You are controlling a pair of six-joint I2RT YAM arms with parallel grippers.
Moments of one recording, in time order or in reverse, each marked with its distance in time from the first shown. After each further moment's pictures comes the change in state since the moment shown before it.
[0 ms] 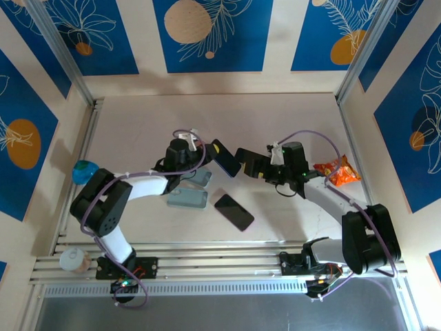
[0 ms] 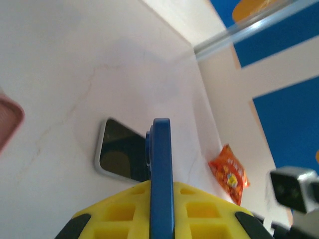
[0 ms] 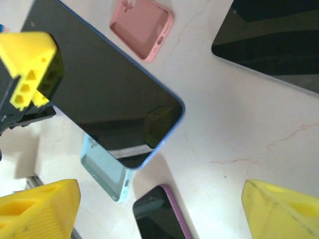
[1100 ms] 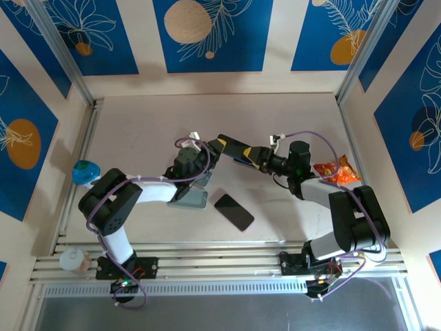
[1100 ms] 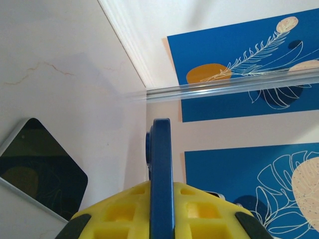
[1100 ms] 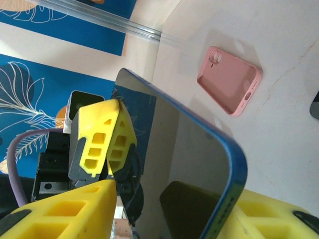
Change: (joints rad) left arm -0.126 0.063 -0.016 0.267 -0.222 -0.458; right arm -0.063 0.175 -0.079 0.699 -0.206 0.438
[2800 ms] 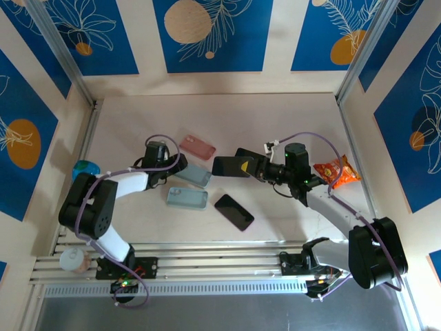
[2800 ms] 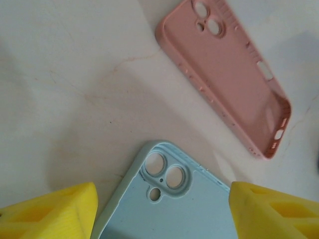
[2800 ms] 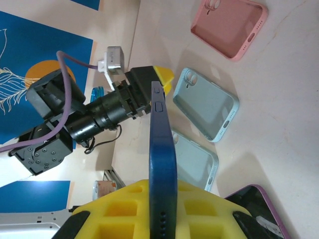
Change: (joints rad) left arm 0.394 -0.098 -0.038 -0.771 0.106 0.737; right arm 0.106 -0.280 0.042 -0.534 0.073 -0.188
